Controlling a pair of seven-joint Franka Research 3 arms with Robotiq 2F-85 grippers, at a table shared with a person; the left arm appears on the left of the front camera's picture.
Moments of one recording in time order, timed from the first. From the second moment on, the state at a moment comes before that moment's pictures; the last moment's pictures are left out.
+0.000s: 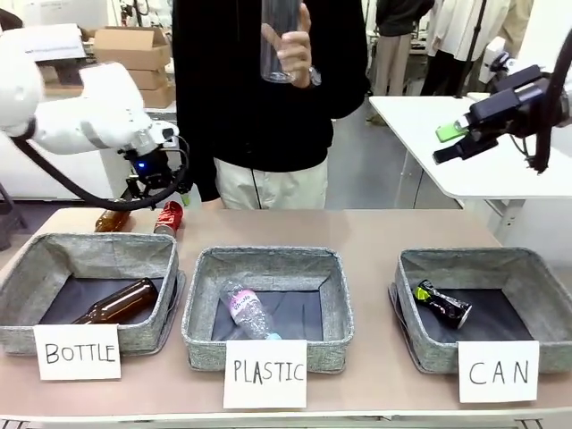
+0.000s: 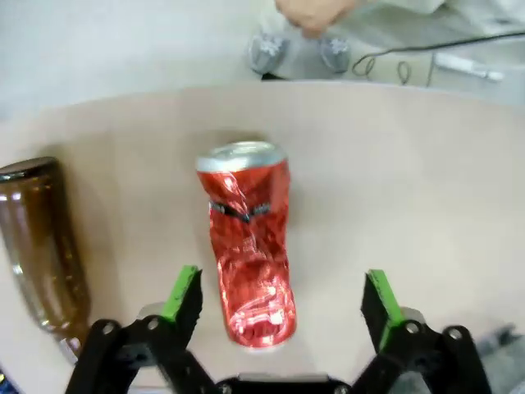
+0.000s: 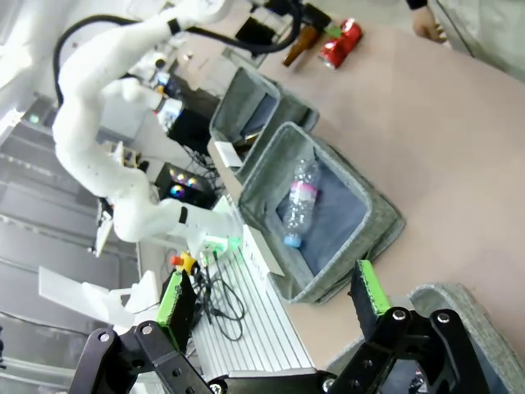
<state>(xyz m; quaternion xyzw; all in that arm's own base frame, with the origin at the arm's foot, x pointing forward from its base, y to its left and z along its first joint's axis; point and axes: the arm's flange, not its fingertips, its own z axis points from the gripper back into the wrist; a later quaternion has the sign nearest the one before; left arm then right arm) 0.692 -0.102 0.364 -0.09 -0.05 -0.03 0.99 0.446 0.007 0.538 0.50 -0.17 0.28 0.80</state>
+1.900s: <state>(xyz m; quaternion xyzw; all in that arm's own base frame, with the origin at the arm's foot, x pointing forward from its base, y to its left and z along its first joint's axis) 0.715 -0.097 0.322 -0.06 0.02 0.01 1.00 0.446 0.007 0.538 0.50 -0.17 0.28 0.80</state>
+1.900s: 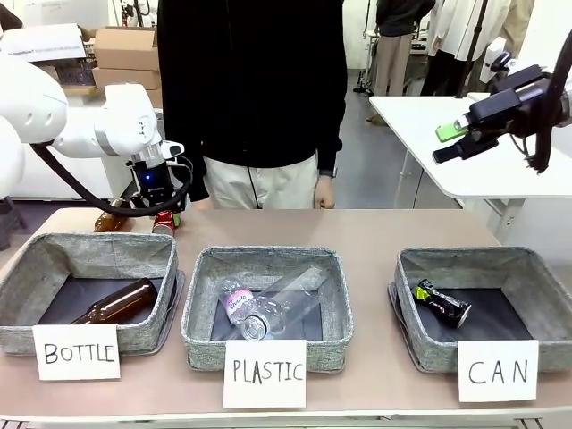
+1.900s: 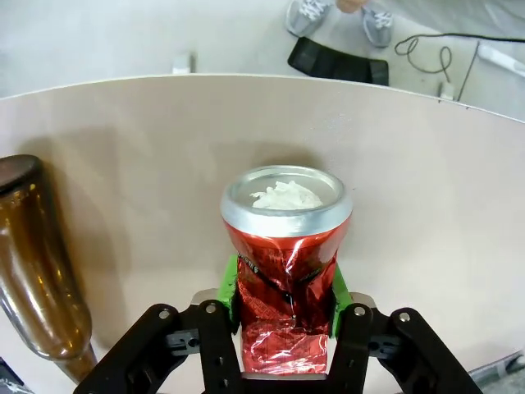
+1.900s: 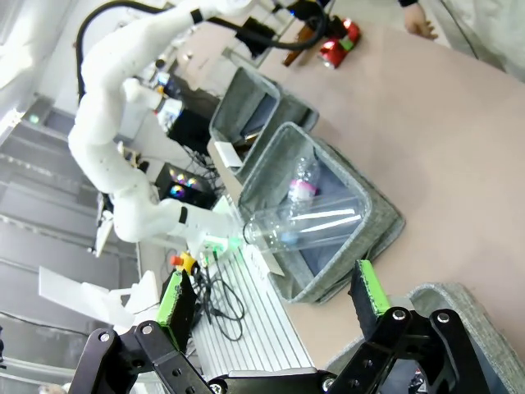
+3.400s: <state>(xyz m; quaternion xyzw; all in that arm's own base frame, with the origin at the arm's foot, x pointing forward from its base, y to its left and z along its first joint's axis) 0.526 -0.160 0.518 -0.17 -0.03 -0.40 0.90 0.440 0.003 0.557 0.47 -0.19 0.29 0.81</state>
